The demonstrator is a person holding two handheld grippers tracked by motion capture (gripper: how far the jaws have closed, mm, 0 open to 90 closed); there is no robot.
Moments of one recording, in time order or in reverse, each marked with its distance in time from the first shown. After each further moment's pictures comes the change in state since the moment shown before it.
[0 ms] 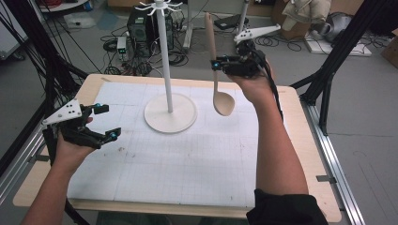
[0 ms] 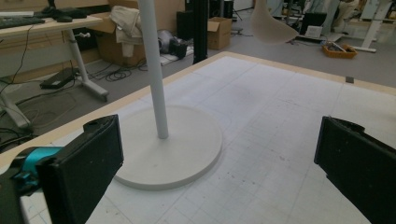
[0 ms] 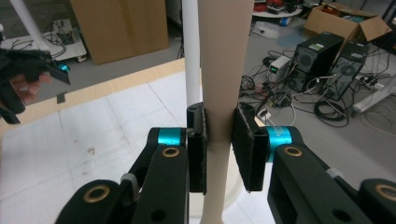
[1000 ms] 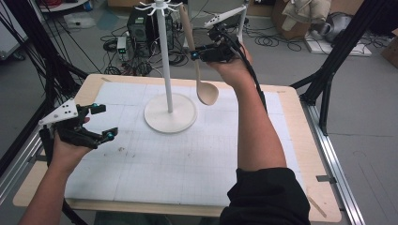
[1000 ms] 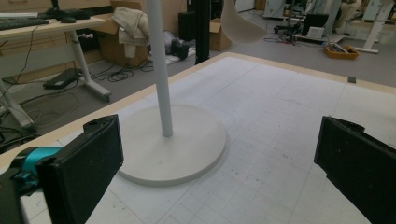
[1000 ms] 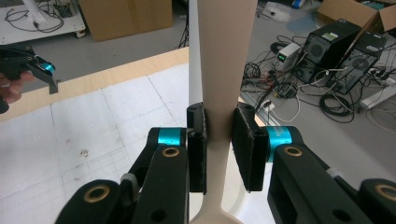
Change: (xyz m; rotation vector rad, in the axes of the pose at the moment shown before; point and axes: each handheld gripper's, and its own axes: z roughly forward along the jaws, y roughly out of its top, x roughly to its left) left arm 0.004 -0.003 -0.007 -0.004 0.007 0.001; right arm 0.004 0.040 0.053 0.108 0.019 -0.053
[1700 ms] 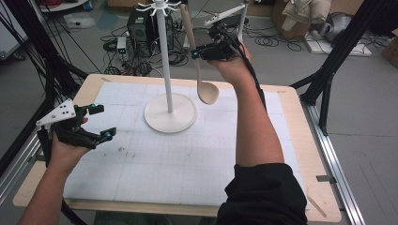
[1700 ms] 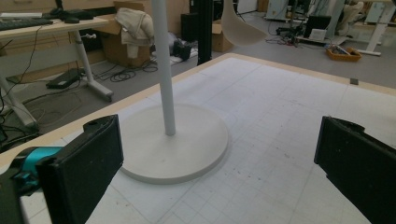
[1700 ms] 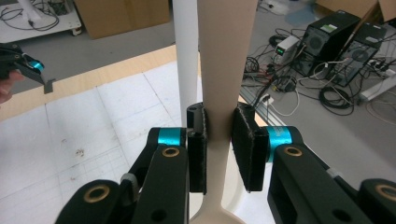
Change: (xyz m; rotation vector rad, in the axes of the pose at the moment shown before) left arm 0.001 -0.001 -0.004 -0.002 0.007 -0.004; right arm -0.008 0.001 0.005 0.022 -0.003 0.018
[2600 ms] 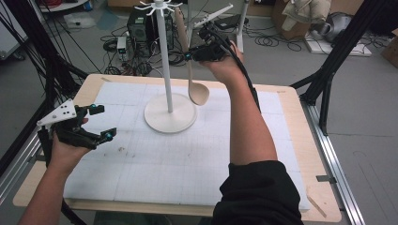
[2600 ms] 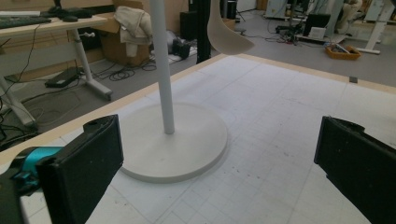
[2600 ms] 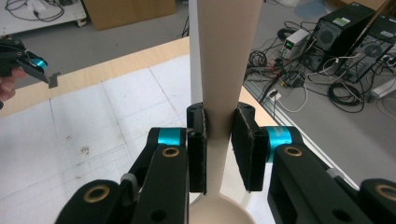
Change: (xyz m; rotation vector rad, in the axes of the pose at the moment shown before) left arm 0.000 -0.001 0.001 0.003 -0.001 -0.004; right arm 0.008 0.009 0.019 0.039 0.022 -0.010
